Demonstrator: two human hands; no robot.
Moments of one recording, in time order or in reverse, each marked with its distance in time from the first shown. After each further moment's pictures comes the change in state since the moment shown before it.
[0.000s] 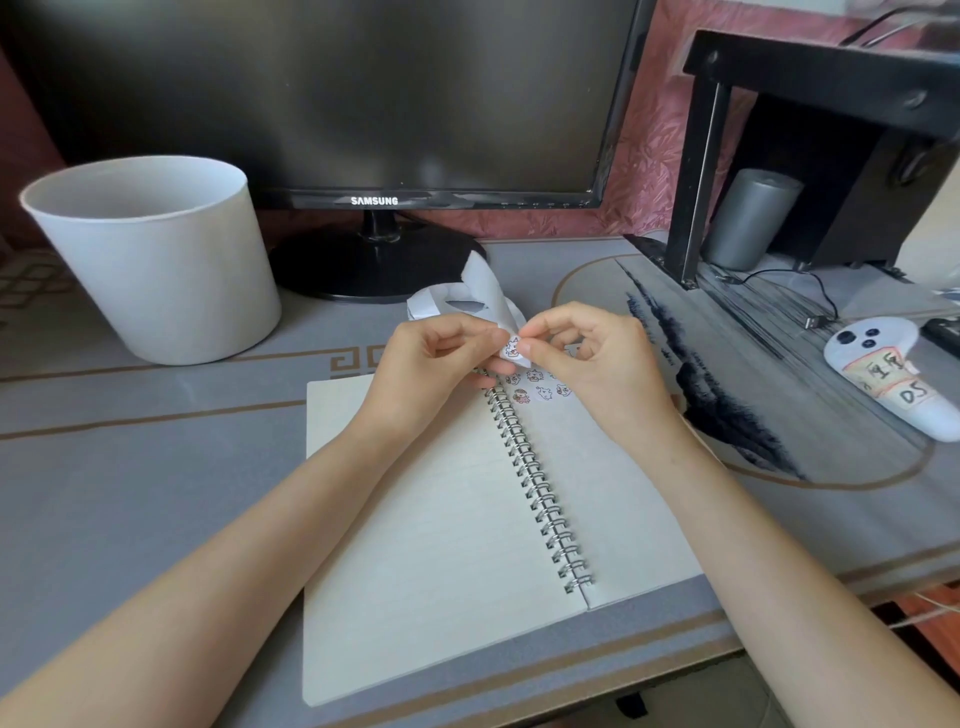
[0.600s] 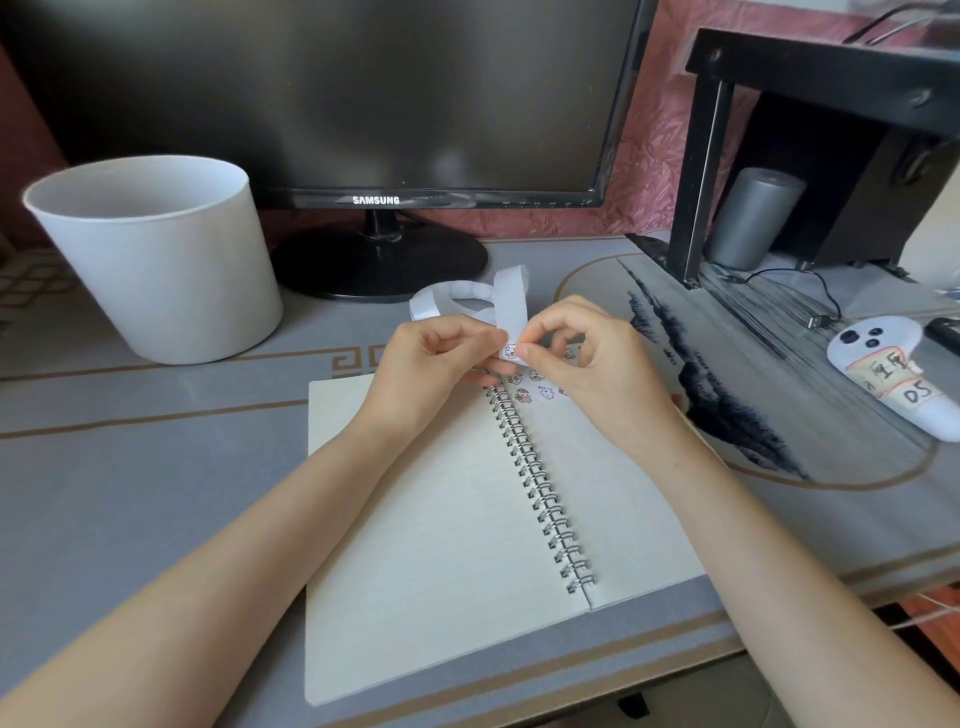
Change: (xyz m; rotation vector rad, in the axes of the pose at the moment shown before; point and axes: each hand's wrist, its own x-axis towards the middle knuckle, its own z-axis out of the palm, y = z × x) left_hand 0.000 0.001 0.000 -0.016 0.020 -0.049; right_hand -0.001 0.003 0.000 -0.166 -0.034 -0.087
